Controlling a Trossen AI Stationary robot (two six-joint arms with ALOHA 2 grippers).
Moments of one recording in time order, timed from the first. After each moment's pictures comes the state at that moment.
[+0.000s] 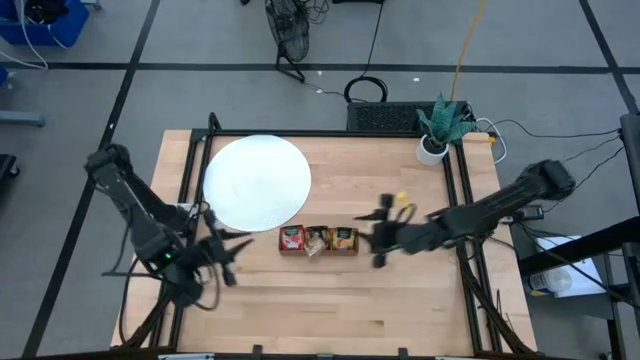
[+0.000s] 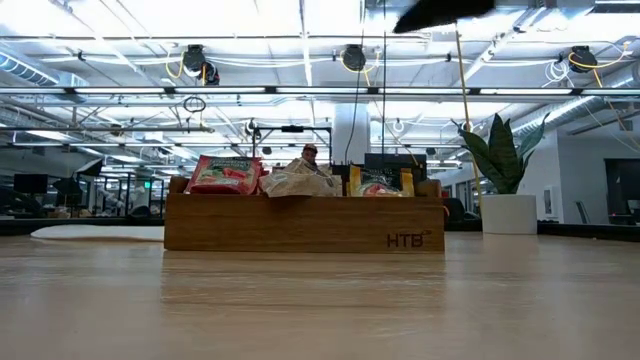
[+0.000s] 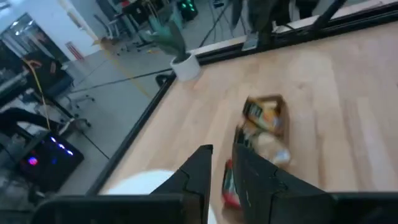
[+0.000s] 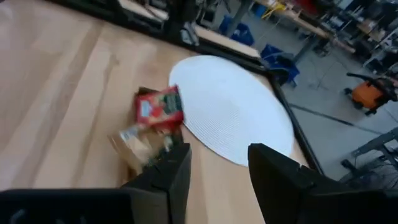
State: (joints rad) left arm -0.87 1.21 0.99 -0.75 -1.16 -0.54; right arm 0.40 1.32 0.93 -0.12 0.63 -0.12
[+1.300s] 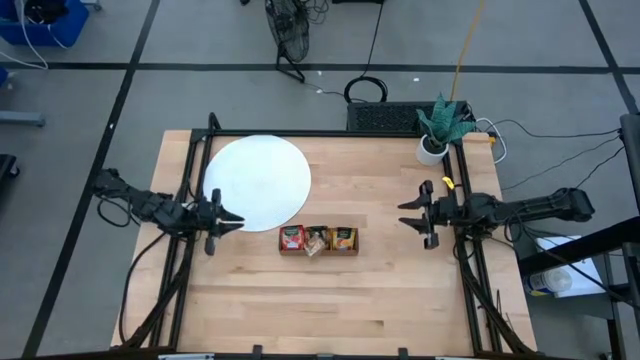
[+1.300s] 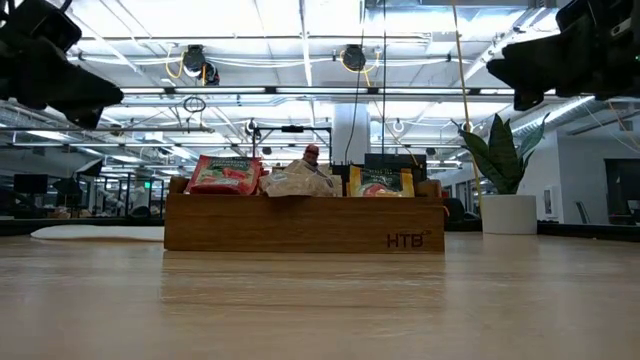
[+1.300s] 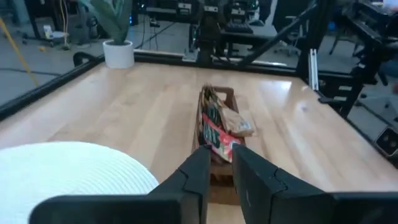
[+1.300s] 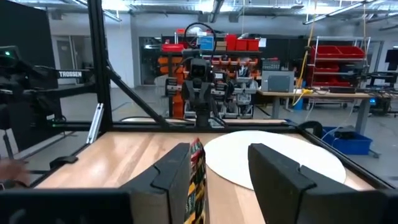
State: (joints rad) left arm -0.46 0.04 0.11 -0.26 -0.45 -0.18; right arm 0.11 0.29 0.02 0.41 0.10 -0.01
